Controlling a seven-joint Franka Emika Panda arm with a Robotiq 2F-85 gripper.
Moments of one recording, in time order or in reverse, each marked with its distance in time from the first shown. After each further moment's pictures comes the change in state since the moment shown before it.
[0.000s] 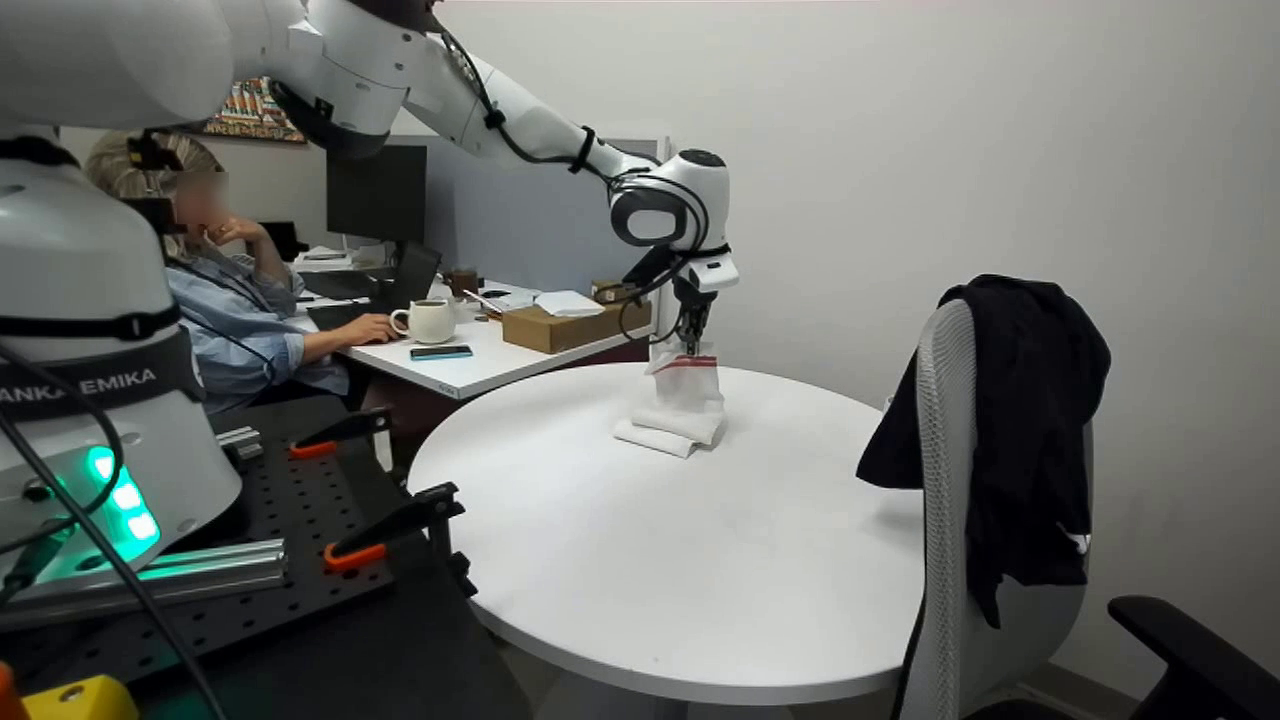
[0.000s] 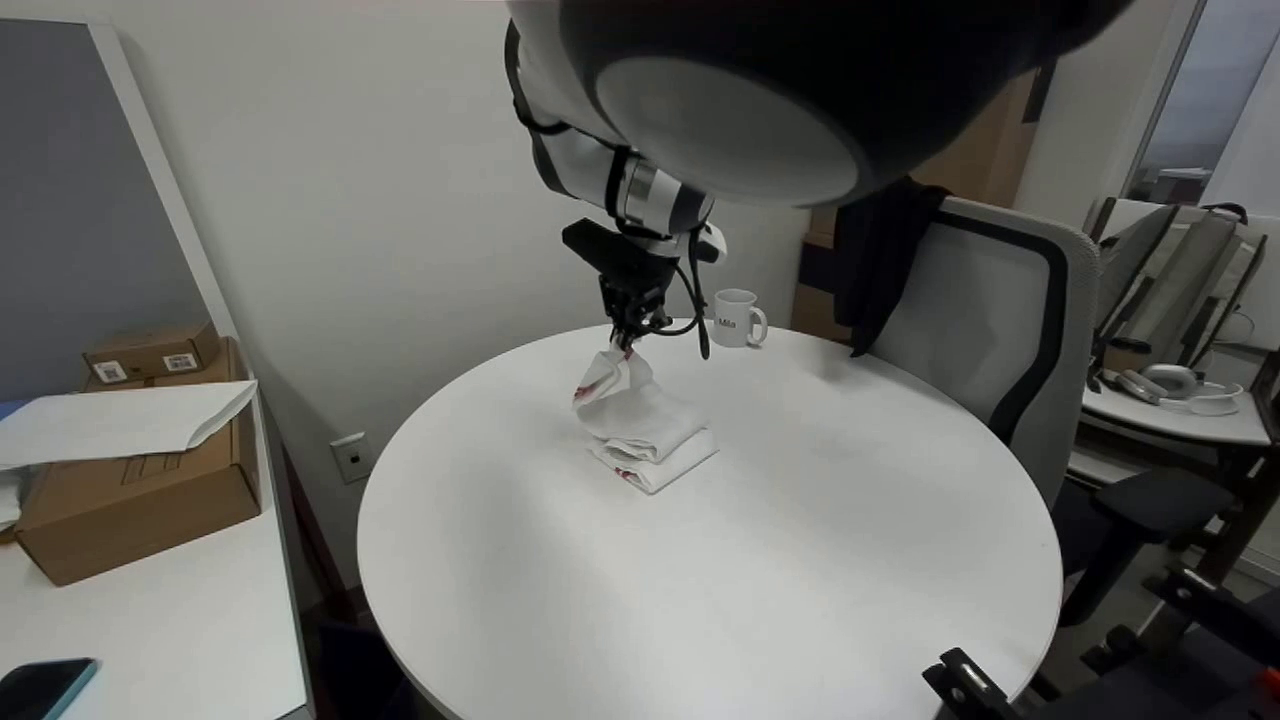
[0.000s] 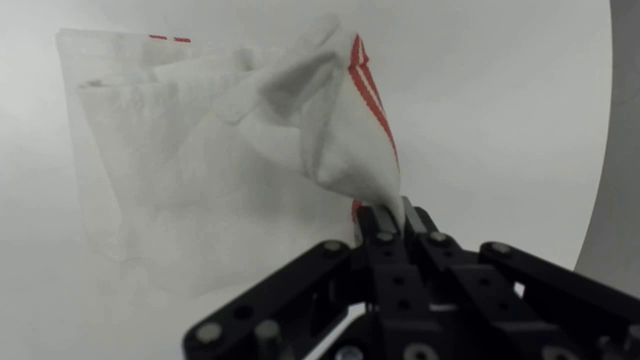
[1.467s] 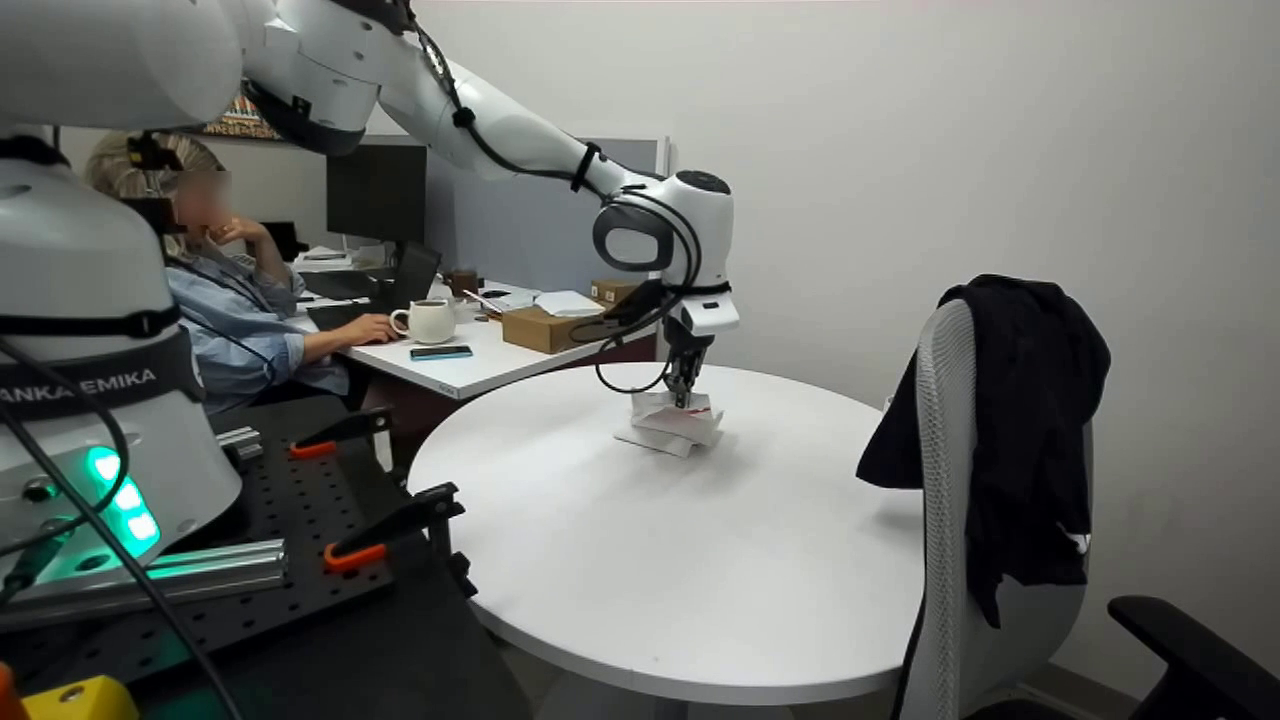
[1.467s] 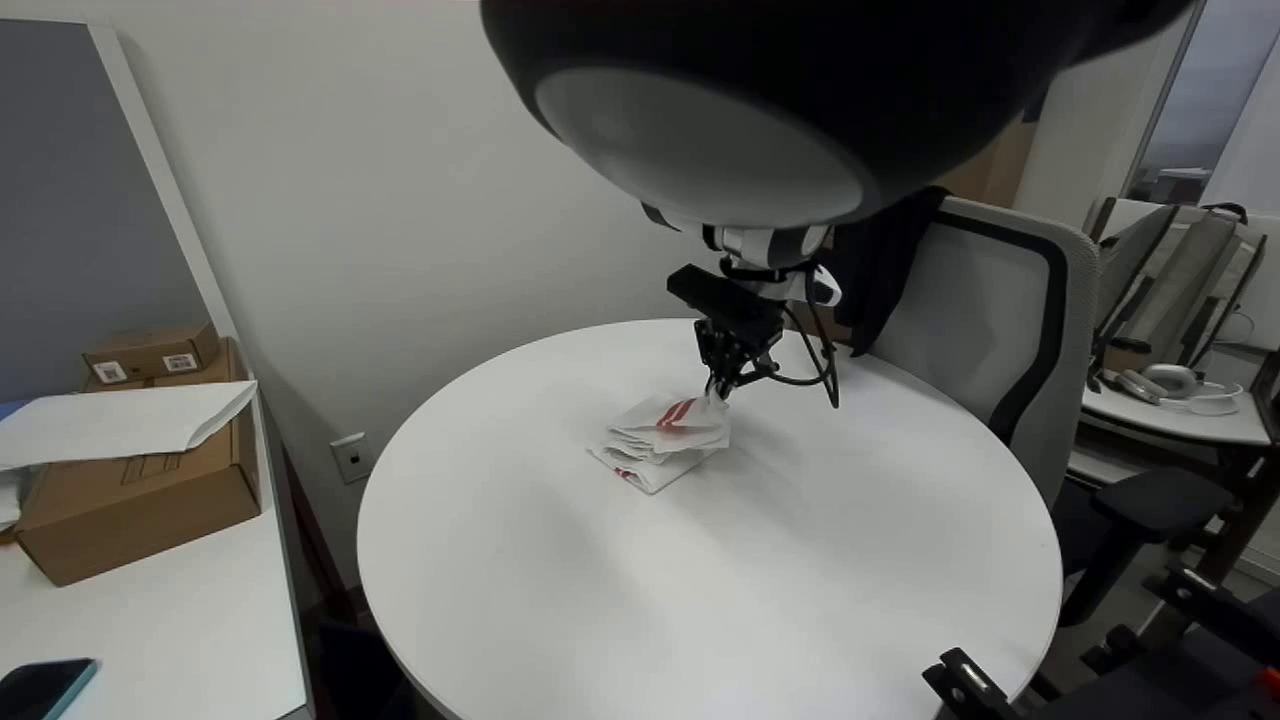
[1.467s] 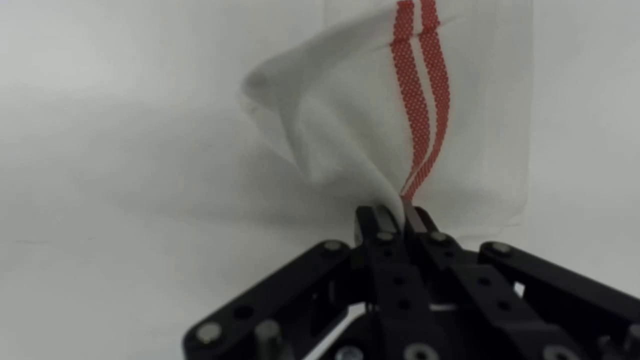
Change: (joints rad) arm 0.109 -0.006 -0.061 -0.386 0.120 -0.115 -0.252
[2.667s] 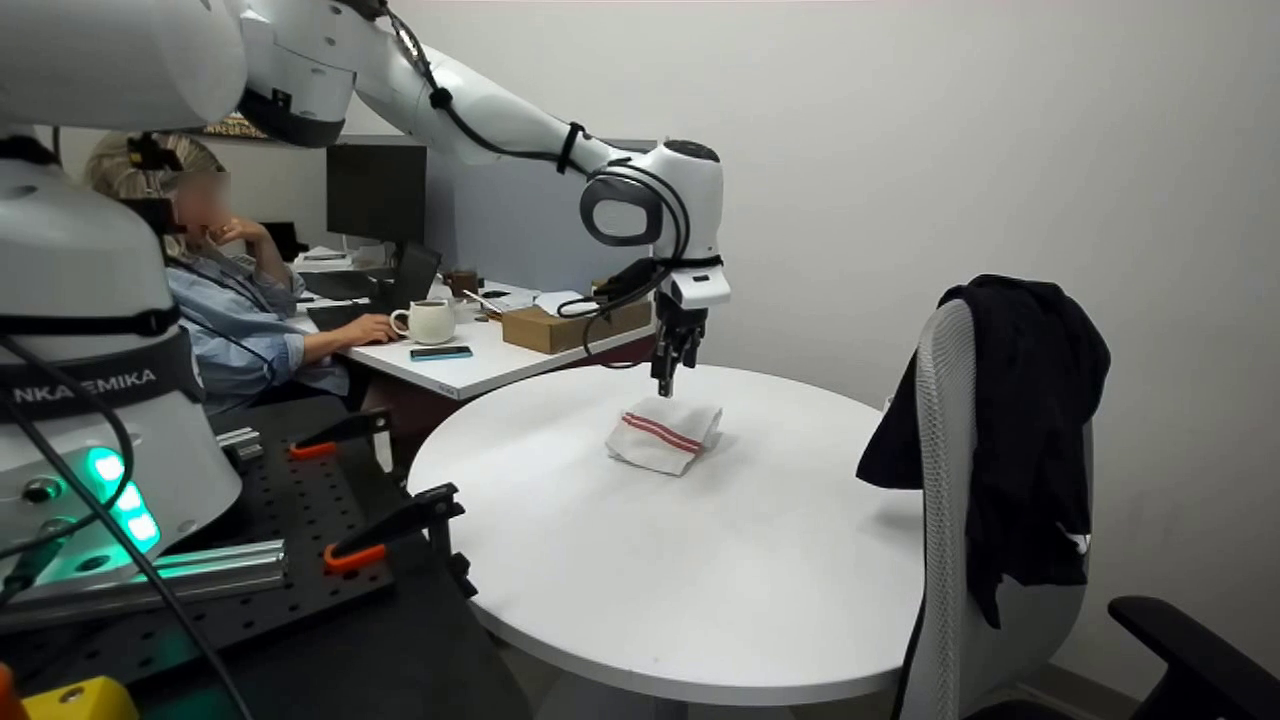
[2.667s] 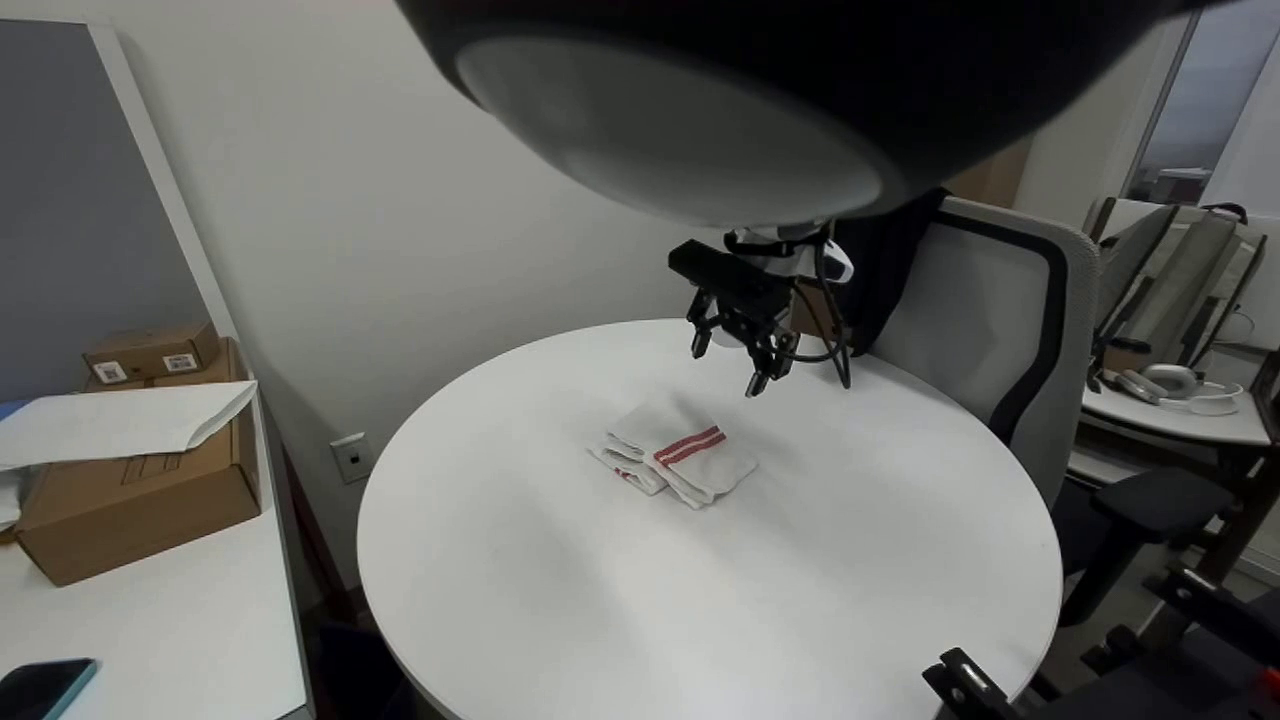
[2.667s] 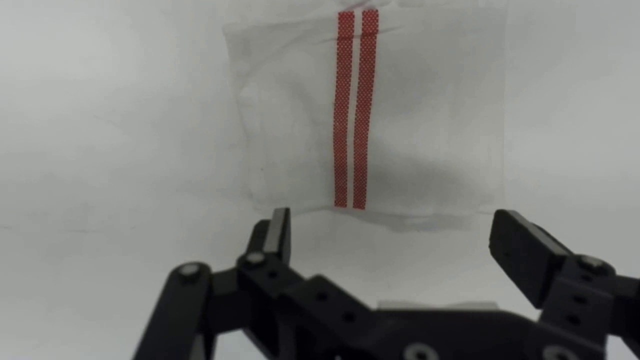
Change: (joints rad) arm 0.104 0.004 -0.096 -0.096 -0.009 -0.055 0.036
